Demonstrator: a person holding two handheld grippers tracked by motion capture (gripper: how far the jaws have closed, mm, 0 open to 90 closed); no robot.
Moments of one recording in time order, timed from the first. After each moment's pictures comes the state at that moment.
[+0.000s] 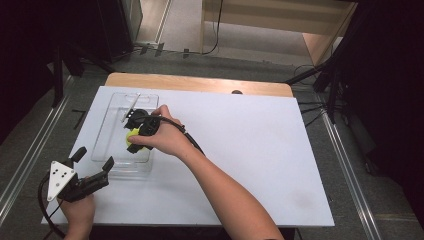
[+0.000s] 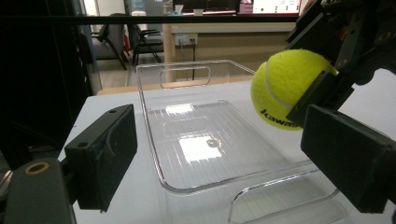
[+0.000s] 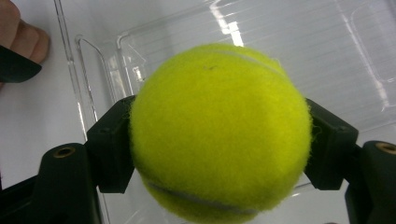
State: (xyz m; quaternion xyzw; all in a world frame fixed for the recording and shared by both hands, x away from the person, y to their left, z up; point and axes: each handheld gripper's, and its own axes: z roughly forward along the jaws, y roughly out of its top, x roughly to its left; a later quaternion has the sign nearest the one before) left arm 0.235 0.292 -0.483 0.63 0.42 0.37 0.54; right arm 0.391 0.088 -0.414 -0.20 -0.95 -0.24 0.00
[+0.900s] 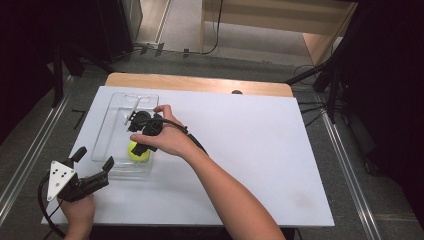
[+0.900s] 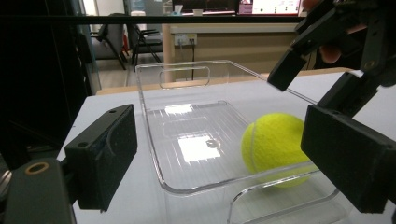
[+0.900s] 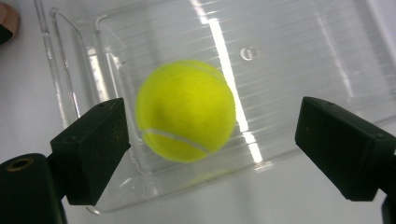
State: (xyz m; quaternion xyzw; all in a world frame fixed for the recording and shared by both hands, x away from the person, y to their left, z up) left arm 0.235 0.293 -0.483 0.63 0.42 0.37 0.54; right arm 0.385 0.079 -0.414 -0.19 -0.95 -0.23 -0.04
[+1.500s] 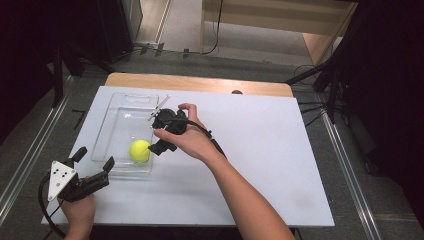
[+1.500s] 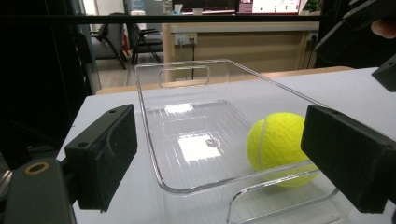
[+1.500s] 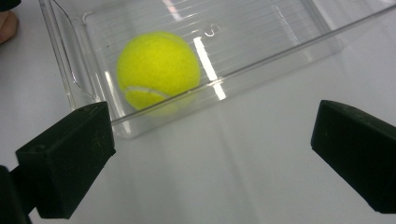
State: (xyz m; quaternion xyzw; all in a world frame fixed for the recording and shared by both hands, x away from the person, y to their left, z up) left arm 0.235 0.291 -0.483 0.63 0.42 0.37 0.54; right arm 0.372 0.018 -0.402 -0.23 -0.93 -0.28 -0.07
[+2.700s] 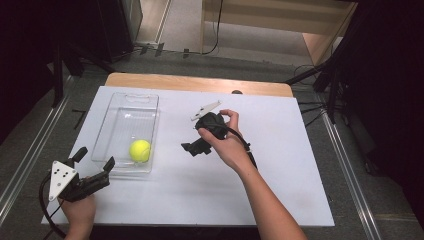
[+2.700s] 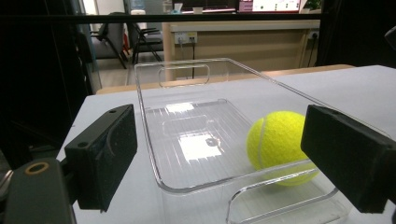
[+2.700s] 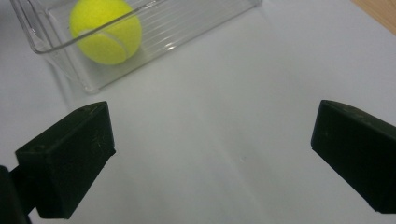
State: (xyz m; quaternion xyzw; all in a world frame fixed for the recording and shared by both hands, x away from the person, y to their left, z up) left arm 0.235 0.291 -0.483 0.64 0.42 0.37 0.53; right arm 0.350 -0.081 -0.407 -0.31 -0.89 -0.33 -0.10
